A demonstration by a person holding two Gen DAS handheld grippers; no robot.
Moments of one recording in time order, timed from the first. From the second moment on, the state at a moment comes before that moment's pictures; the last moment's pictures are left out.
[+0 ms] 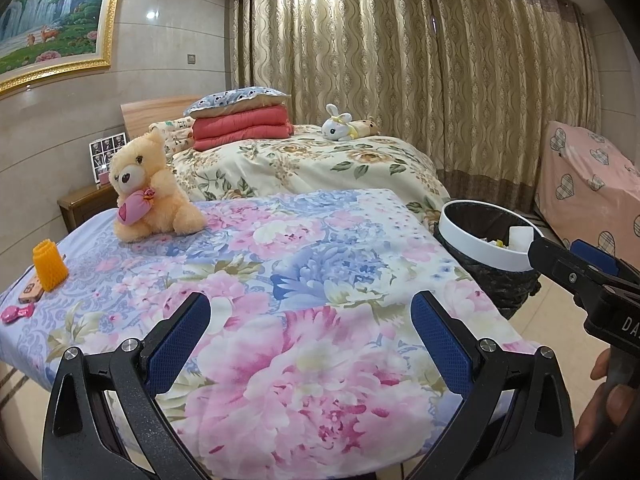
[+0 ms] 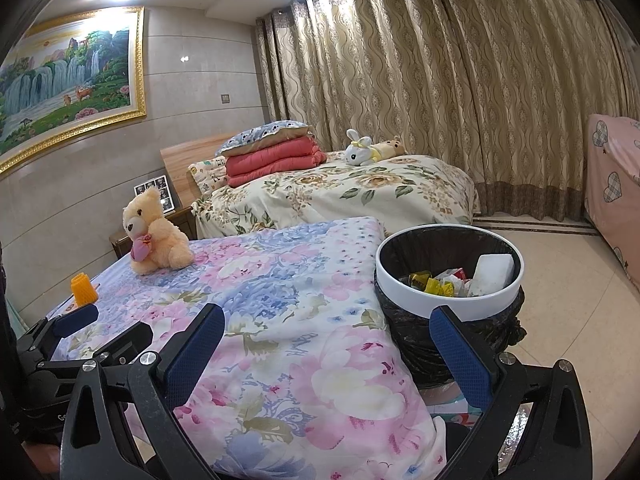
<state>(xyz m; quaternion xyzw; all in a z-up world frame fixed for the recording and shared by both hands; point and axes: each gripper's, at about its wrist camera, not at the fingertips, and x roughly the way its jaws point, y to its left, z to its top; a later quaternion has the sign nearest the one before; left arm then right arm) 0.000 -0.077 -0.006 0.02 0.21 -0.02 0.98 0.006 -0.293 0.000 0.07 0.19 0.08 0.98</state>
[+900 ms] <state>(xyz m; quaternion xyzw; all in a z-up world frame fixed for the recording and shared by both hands) 0.000 -0.078 -0.009 0.02 0.22 -0.02 0.98 0.005 -0.289 -0.002 0.07 0.19 0.08 0.98</state>
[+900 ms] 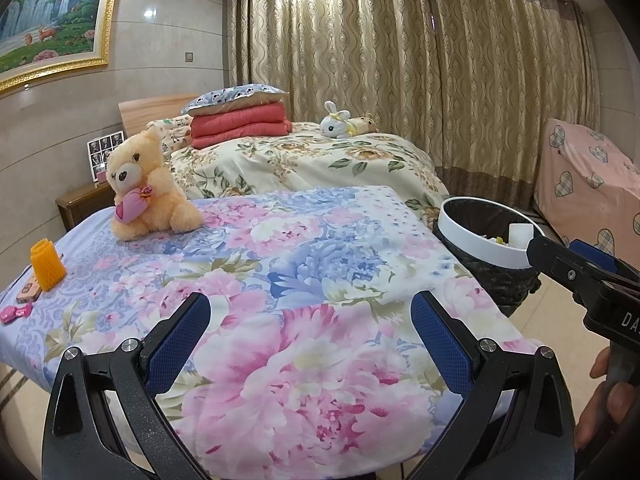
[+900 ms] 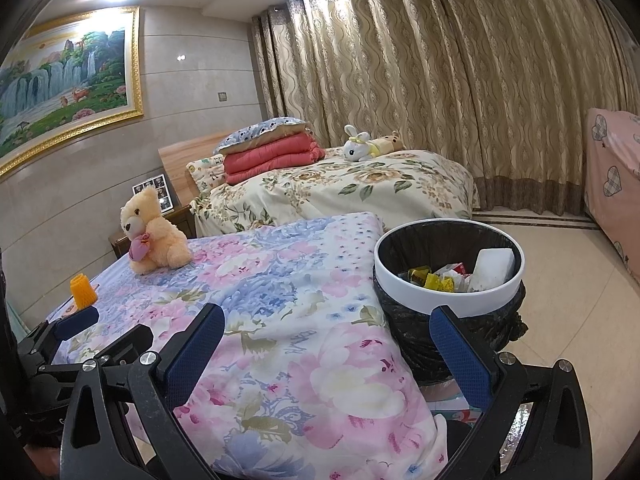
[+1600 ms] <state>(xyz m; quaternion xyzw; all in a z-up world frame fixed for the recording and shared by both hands) 0.004 -0.079 -0.012 0.03 0.22 -0.03 0.97 0.008 -0.290 -0.005 0.08 0.20 0.08 0.97</state>
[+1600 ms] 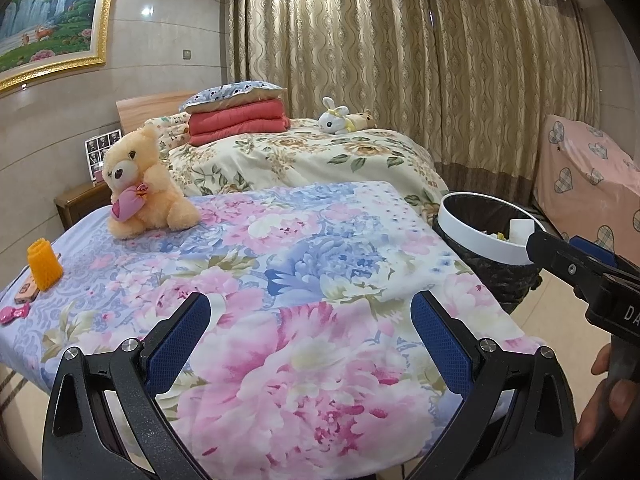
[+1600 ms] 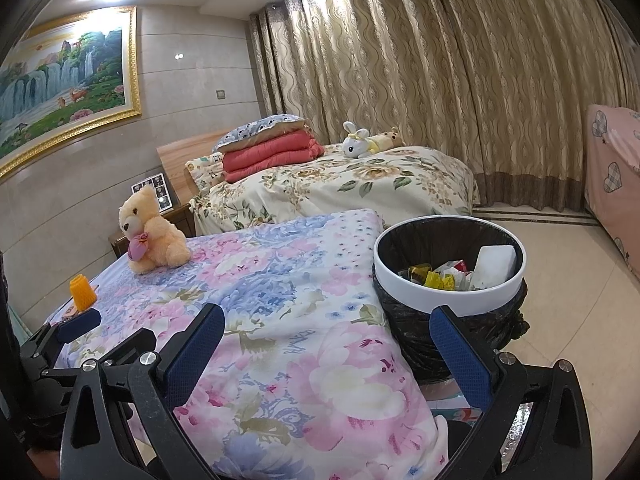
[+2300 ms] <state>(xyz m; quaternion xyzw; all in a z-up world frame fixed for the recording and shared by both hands) 0.010 -0.077 -0.014 0.03 0.23 -0.03 0.97 0.020 -0.295 -0.008 0.09 0.22 0.08 0.97</state>
